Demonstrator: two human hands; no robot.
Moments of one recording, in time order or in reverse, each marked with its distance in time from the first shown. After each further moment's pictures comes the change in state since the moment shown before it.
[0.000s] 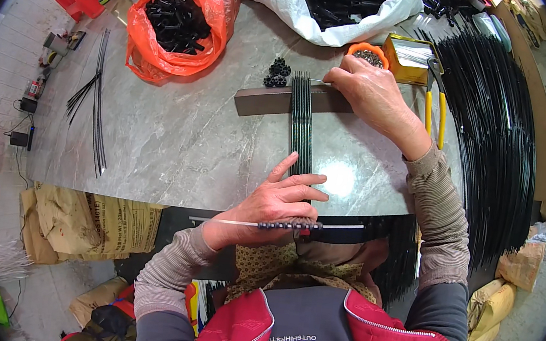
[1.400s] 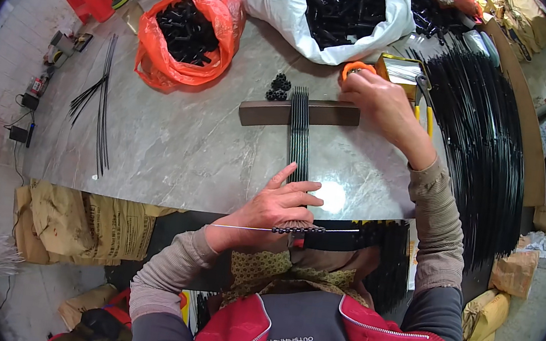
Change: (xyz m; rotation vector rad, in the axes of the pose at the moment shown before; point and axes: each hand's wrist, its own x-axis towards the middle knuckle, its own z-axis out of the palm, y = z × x) left_hand -0.004 0.005 -0.001 0.029 -0.014 0.025; right_hand -0.008 0.011 -0.029 0.100 0.116 0.048
